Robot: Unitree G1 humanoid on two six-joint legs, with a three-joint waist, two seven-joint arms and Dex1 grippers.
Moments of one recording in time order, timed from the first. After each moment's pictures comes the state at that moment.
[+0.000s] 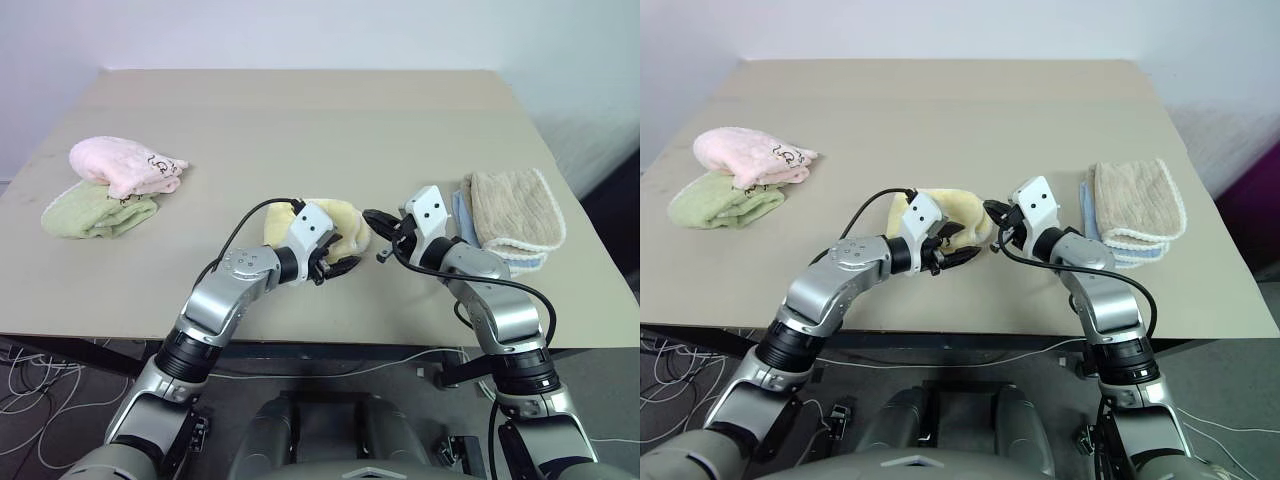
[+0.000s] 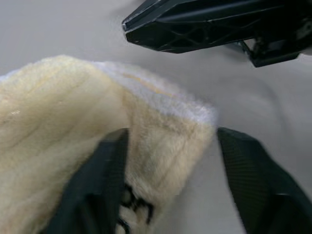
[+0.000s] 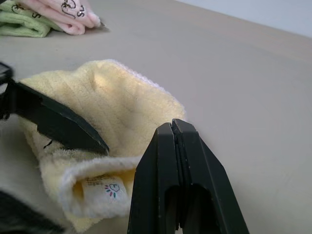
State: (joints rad) left arm -0.51 0.35 -0.29 -0.17 -0.31 0.70 -0.61; right arm -0.40 -0.37 0.07 -0.12 0.22 0.41 0.57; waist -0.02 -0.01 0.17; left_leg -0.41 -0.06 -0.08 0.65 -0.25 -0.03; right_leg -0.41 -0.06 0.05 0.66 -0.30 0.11
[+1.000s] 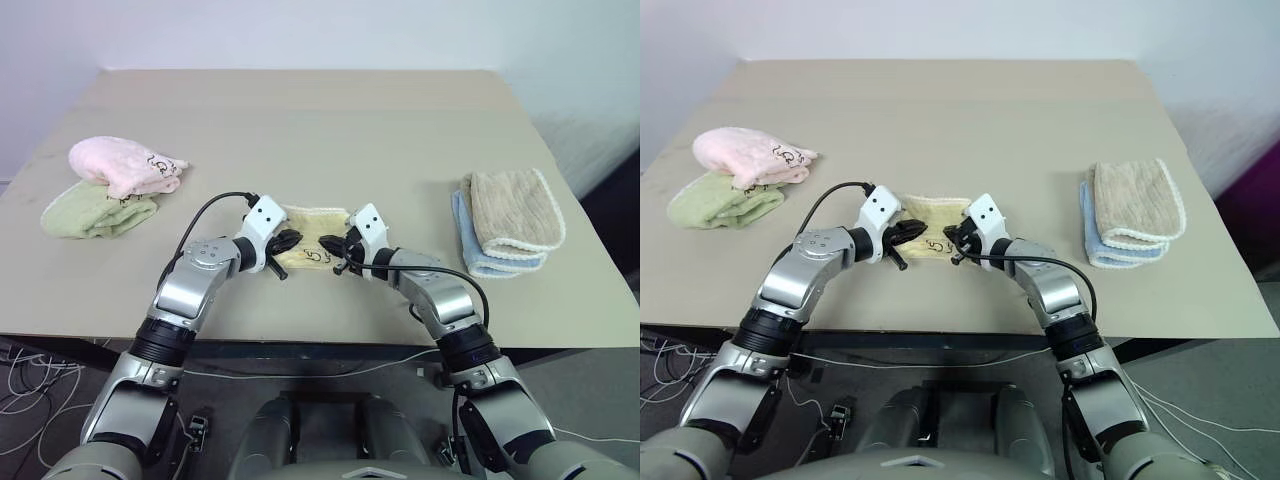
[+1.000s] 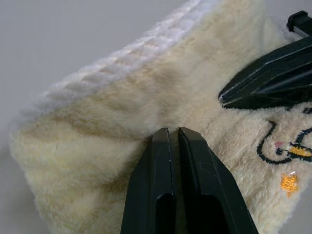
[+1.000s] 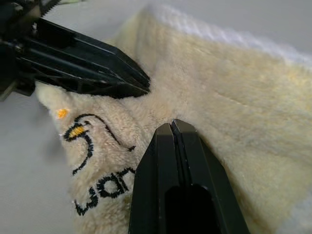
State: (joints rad) left arm -0.54 0.43 -0.21 0.12 -0.15 0.47 -0.65; right arm -0.54 -0.20 0.20 0.23 0.18 0.39 0.63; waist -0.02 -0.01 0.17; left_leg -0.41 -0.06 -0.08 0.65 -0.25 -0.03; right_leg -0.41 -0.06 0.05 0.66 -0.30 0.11
